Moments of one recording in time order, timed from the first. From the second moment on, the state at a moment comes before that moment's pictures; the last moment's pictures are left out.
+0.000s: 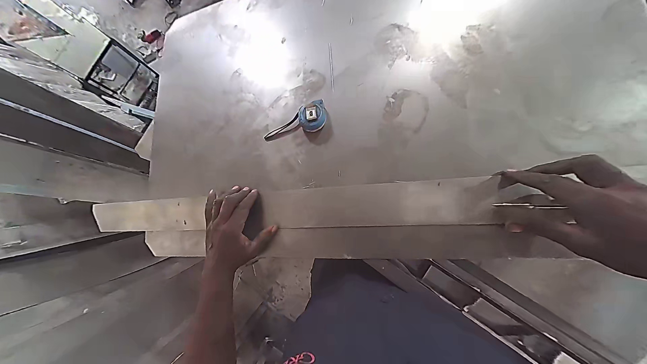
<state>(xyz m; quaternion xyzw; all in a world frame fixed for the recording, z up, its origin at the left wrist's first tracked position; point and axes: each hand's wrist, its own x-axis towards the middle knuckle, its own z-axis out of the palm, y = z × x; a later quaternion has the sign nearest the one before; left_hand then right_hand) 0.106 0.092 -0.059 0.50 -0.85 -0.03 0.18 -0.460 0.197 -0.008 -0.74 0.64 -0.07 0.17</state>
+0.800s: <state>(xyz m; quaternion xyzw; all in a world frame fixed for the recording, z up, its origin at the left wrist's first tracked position) 0.105 0.089 -0.059 0.49 -0.85 -0.04 0.18 -0.452 0.198 0.002 -0.74 0.65 -0.06 0.18</state>
